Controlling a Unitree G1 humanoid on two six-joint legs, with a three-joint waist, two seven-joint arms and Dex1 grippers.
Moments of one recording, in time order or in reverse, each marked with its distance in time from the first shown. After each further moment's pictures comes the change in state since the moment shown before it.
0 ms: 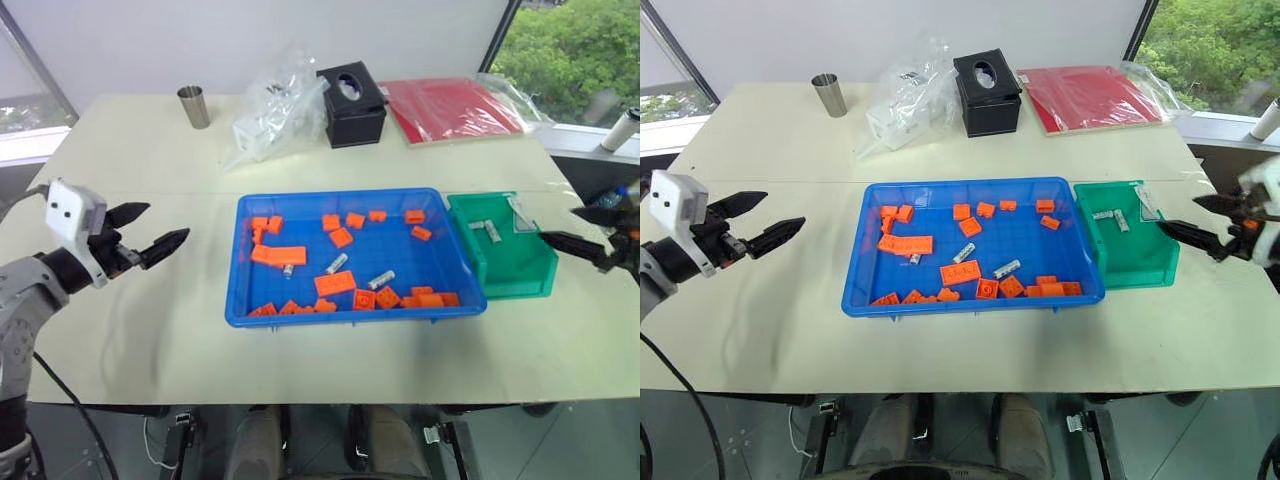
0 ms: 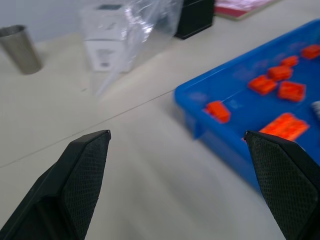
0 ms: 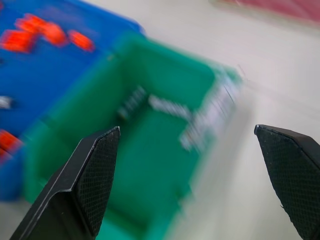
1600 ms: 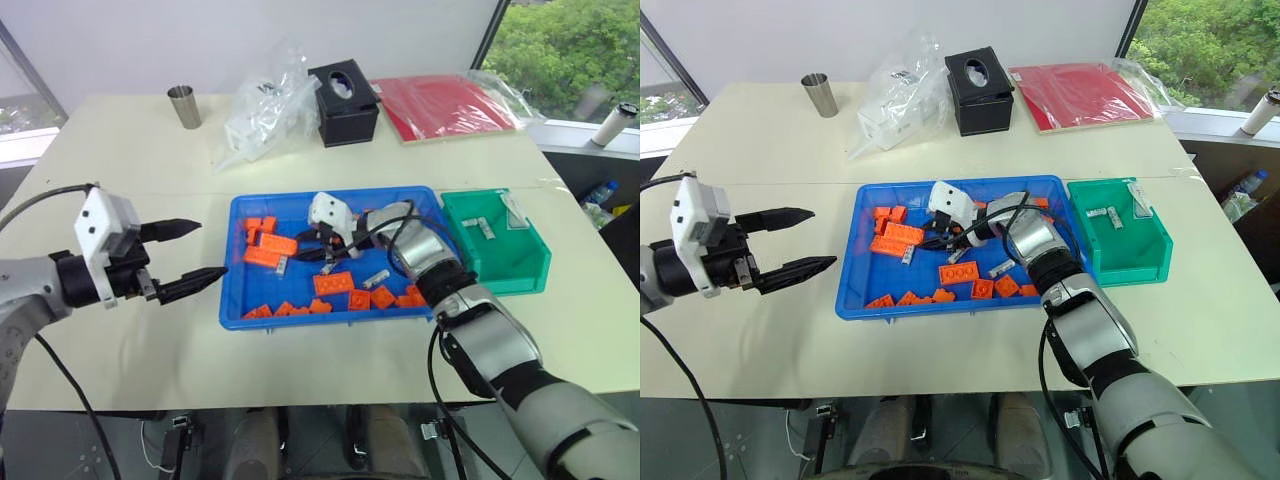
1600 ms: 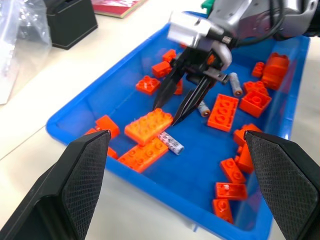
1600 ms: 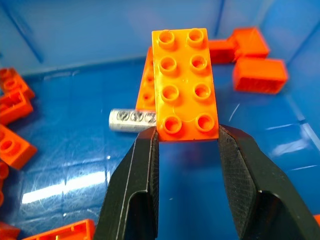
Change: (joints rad) left arm 0.047 0.101 -0.021 -0.158 -0.097 0.042 -0.142; right arm -0.534 0.859 0.629 0.469 -0.406 -0.350 -0.033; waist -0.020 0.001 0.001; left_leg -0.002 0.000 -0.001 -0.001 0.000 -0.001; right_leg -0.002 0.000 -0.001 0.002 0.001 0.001
